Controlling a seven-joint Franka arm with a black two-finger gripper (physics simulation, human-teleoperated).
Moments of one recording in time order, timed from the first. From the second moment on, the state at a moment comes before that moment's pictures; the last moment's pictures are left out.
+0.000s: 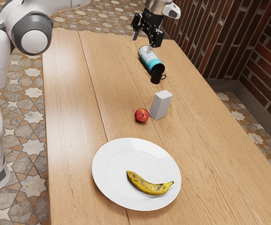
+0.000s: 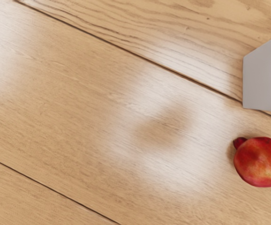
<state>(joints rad) 0.20 0.18 0.02 -1.17 0.11 1.29 -0.18</state>
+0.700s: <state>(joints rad) -0.03 0.24 -0.02 -1.12 0.05 1.29 -0.11</state>
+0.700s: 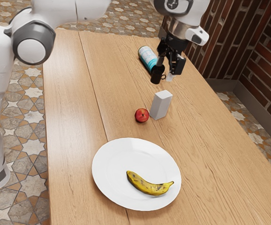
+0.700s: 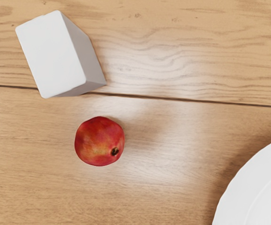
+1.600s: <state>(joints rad) -0.34 0.22 -0.01 -1.43 0.00 1.58 -0.02</state>
